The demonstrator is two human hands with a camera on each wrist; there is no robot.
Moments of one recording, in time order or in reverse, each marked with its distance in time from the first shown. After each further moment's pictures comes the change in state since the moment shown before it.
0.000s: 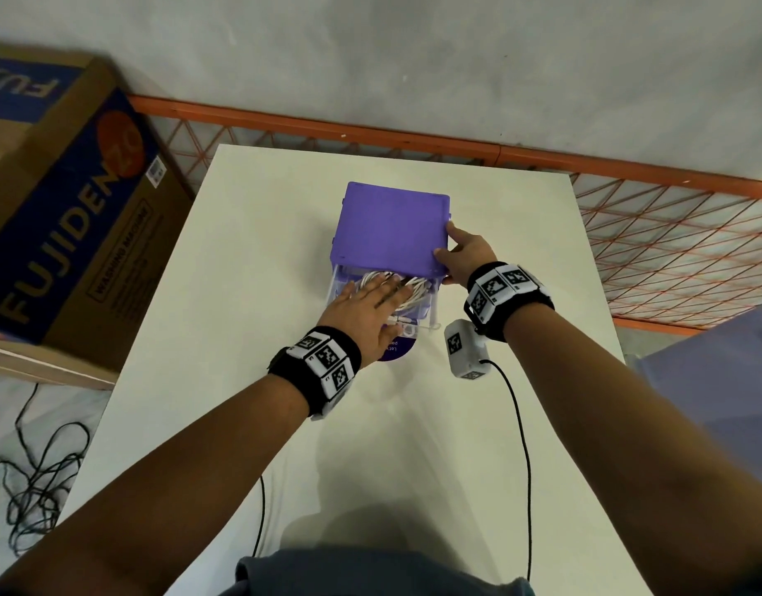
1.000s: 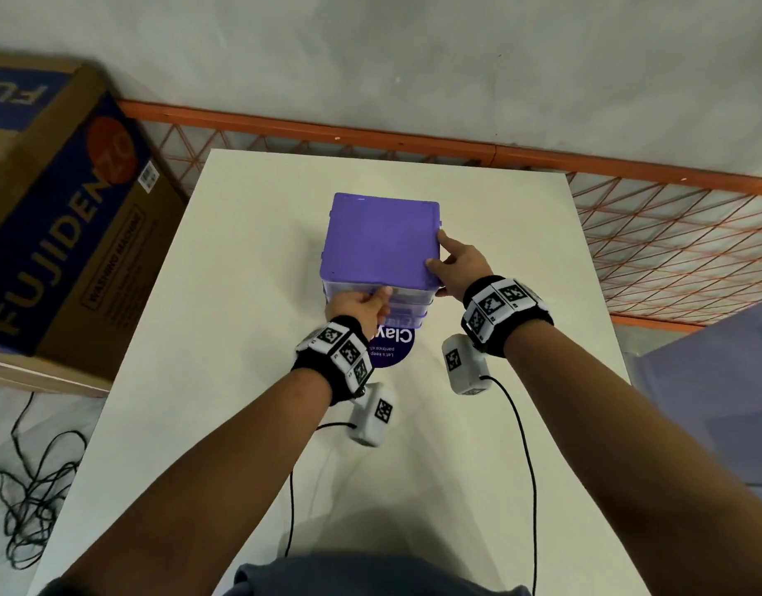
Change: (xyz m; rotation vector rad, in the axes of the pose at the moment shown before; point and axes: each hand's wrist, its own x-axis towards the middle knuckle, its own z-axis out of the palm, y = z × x) left_hand 0.041 0.007 0.019 -1.364 0.302 -0.721; right_hand -0.008 0.006 0.000 0.005 -0.043 -0.046
